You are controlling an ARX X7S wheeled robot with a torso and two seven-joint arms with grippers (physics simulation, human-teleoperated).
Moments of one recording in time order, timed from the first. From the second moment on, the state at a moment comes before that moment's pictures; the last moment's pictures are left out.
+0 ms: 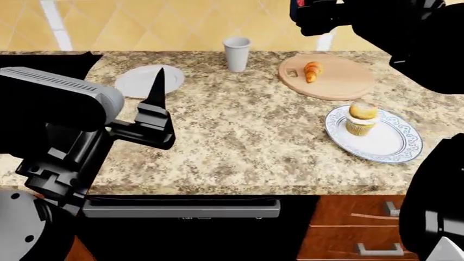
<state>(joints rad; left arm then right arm) -0.78 -0.73 0.25 0.83 -1.14 -0.81 -0.72 1.41 0.29 0.00 -0.12 0.80 1.48 0.24</state>
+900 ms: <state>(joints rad) -0.86 -0.76 0.23 0.82 -1.22 -0.84 -0.76 1.47 0.31 -0.08 -0.05 0.87 1.45 0.26</state>
